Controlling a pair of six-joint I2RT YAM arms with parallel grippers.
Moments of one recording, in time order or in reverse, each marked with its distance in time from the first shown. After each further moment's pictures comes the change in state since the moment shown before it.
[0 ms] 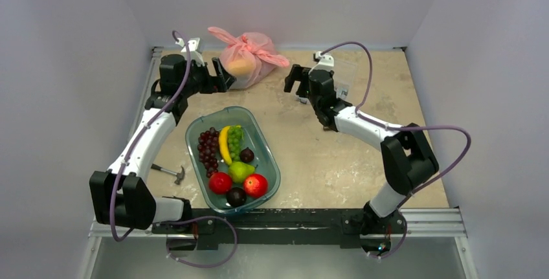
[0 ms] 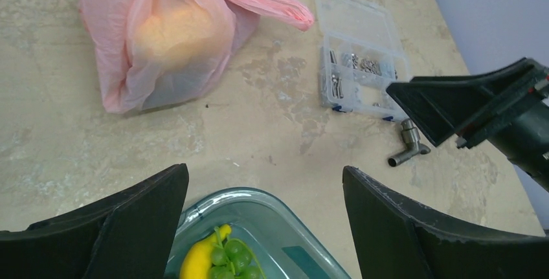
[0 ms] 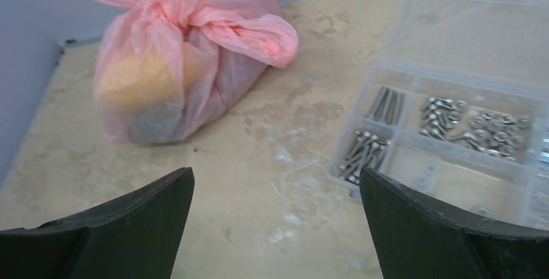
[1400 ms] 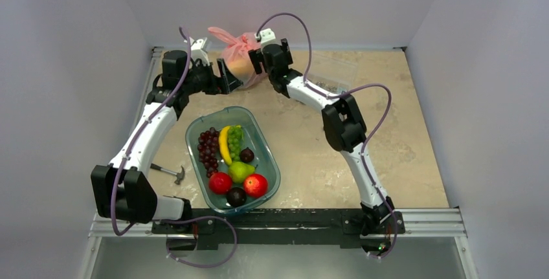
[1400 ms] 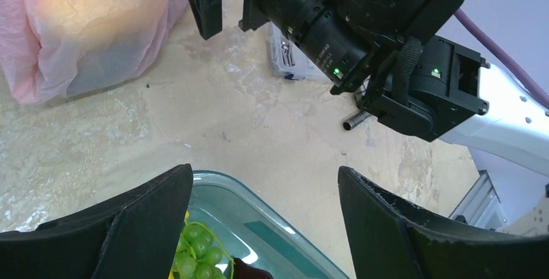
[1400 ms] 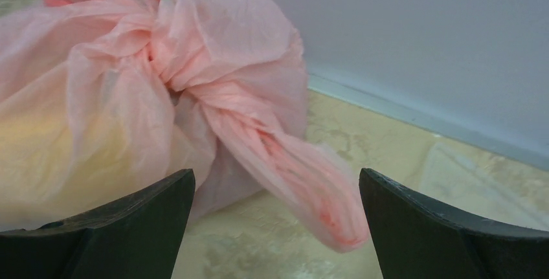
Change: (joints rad) left arm -0.015 0.054 0.074 -0.098 0.183 -0.018; right arm 0.070 0.777 0.962 -0.164 0.076 -0.477
